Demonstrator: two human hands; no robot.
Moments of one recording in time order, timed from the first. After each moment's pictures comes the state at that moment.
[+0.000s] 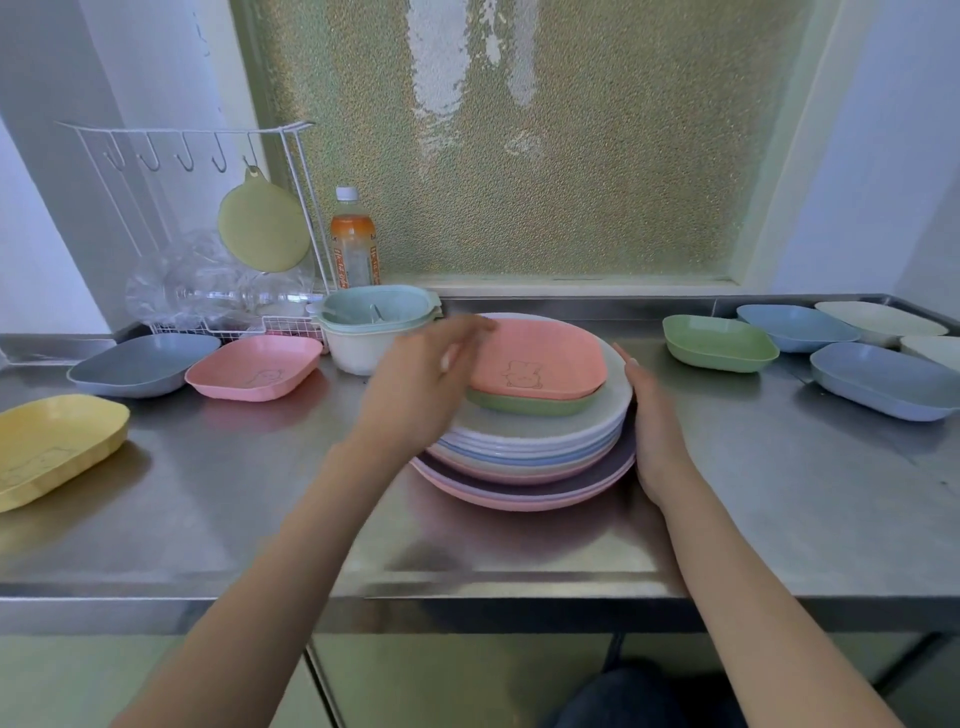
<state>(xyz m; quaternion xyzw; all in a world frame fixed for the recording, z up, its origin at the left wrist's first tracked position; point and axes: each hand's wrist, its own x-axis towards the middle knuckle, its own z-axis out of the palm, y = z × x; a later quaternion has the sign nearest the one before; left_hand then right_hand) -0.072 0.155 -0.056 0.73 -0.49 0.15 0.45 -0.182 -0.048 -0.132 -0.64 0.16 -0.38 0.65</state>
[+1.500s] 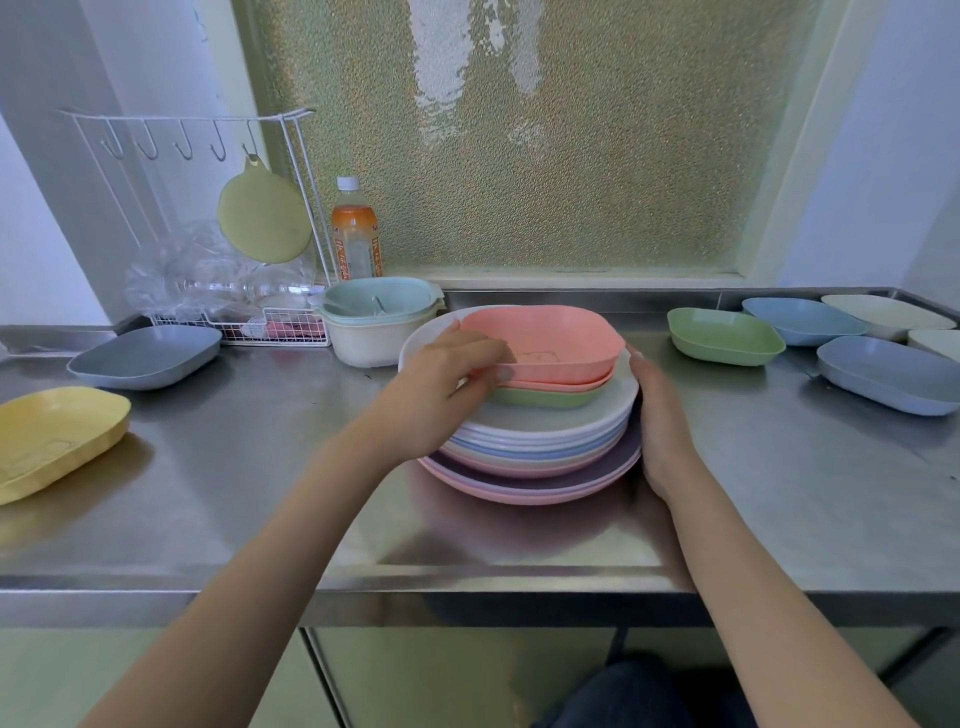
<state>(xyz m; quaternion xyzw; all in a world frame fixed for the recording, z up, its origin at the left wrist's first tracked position) -0.056 0.154 -0.067 0.68 -0.64 0.11 0.34 -0.185 -0.040 -0.126 -0.64 0.15 -0.38 0.65</state>
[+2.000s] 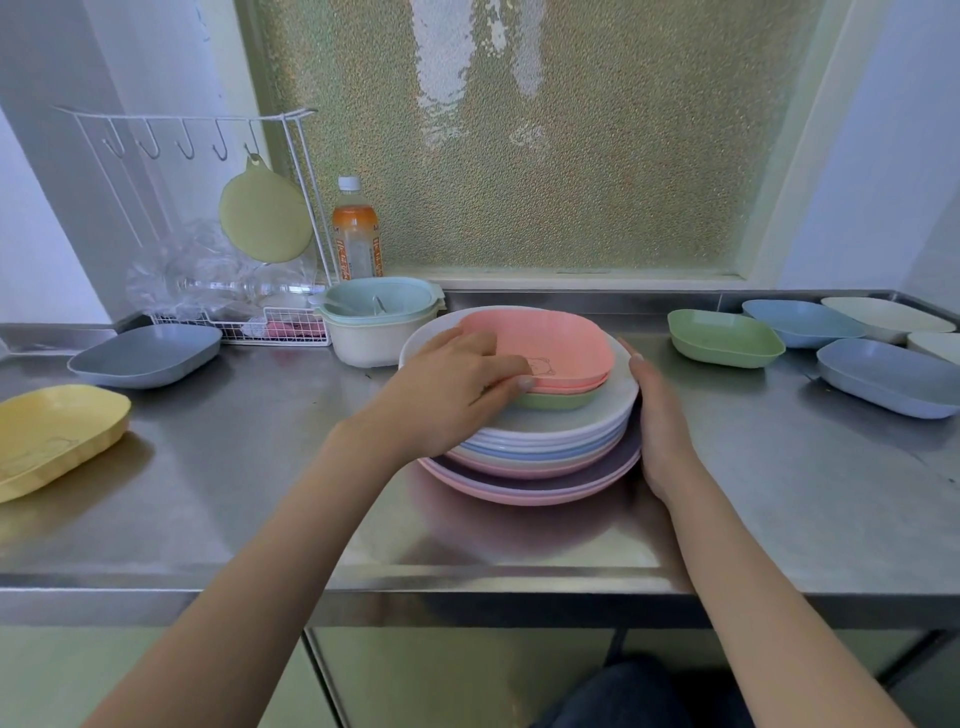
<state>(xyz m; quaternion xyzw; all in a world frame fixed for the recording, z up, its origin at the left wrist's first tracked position) -0.061 0.148 -0.058 0.72 -0.65 0.17 0.18 -0.185 -0.039 -0.126 -0.63 0.17 -0.38 0.66</state>
